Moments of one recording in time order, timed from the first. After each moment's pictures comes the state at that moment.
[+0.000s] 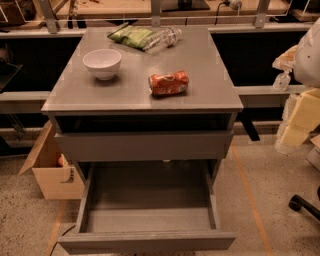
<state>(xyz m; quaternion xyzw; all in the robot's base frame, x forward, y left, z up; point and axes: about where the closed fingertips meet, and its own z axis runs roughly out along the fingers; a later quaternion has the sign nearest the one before) 0.438 -0.217 0.977 -0.60 0.78 -0.03 0.16</state>
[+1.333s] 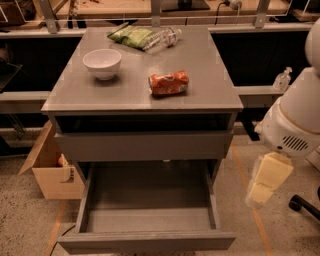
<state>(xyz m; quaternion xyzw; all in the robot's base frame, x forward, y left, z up) 0.393 -0.198 0.862 -0.54 0.83 0.04 0.08</state>
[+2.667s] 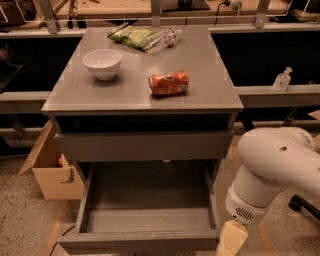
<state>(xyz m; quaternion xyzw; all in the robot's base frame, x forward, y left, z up) 0.330 -0.174 0.675 -0.50 0.86 0.11 -0.04</state>
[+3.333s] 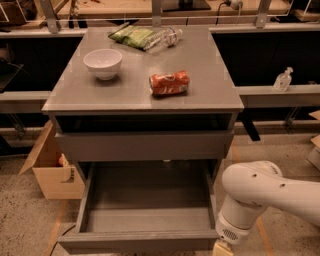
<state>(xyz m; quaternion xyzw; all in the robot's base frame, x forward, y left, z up) 0.309 -0.174 0.566 -0.46 0.87 0.13 -0.10</state>
